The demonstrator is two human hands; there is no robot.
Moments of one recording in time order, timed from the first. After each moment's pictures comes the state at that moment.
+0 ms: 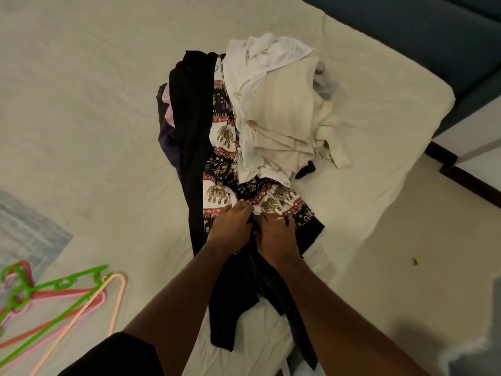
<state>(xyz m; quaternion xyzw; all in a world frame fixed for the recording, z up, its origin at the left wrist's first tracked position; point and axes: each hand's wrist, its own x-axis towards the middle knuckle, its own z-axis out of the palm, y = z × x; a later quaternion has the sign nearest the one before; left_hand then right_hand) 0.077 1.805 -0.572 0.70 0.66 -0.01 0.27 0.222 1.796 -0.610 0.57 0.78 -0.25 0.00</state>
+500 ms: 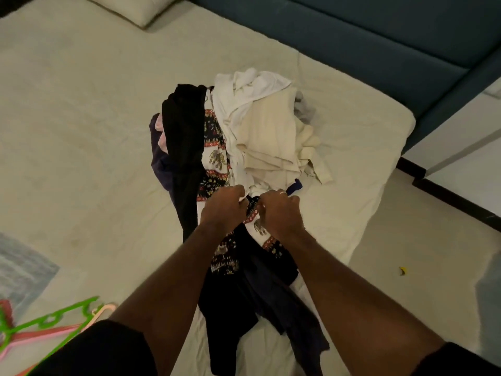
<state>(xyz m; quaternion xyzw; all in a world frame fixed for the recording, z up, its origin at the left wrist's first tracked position) 0.065 1.867 -0.515 0.68 0.70 0.11 0.22 0.225 1.879 -0.560 0.59 0.80 -0.09 -0.05</state>
